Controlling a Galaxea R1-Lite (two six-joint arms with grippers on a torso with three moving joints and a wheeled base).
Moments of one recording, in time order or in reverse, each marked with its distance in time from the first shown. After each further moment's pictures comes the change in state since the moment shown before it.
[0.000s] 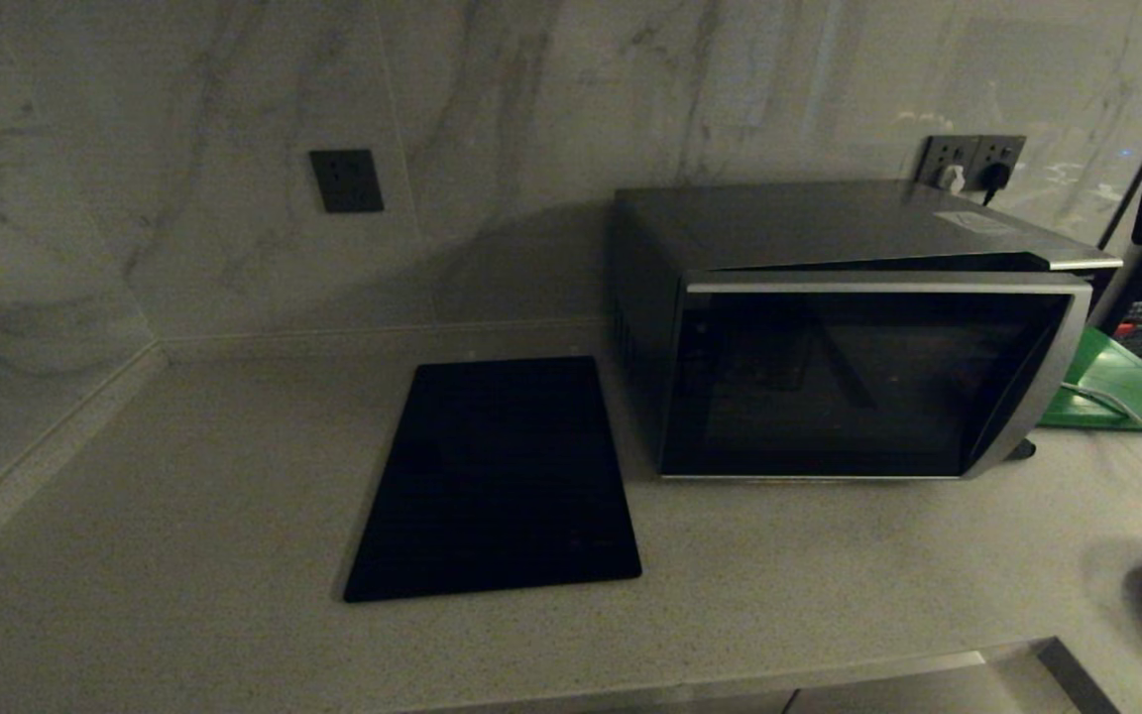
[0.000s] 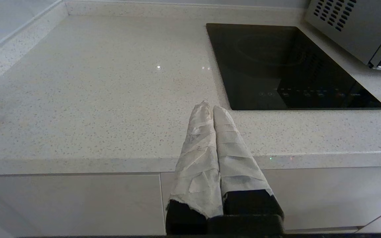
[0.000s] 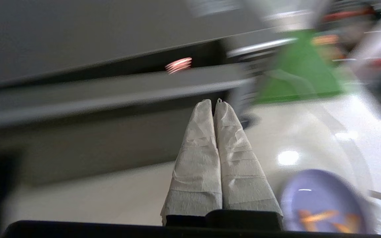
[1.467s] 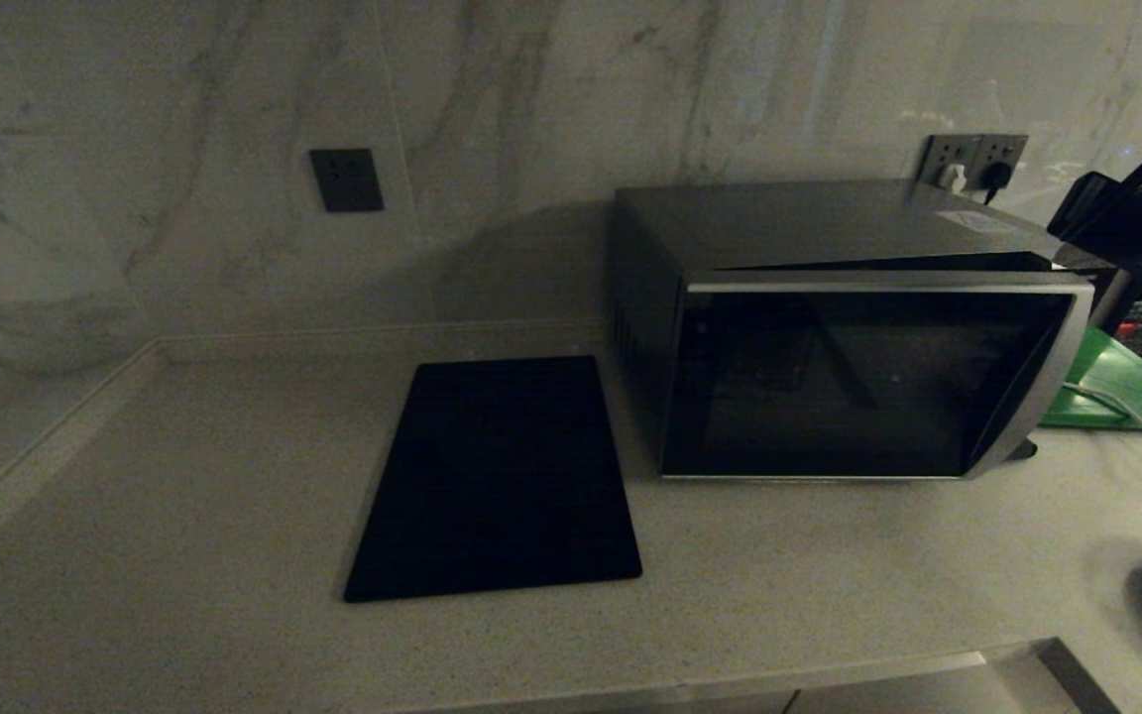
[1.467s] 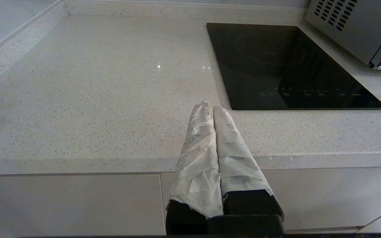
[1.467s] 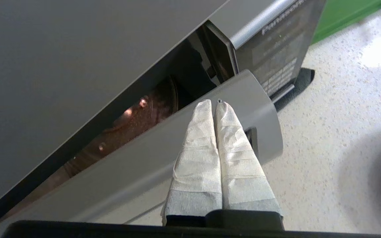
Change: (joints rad) left arm 0.000 0.000 0.000 0.000 0.000 0.000; right arm -0.301 0.450 -0.504 0.306 0.326 0.427
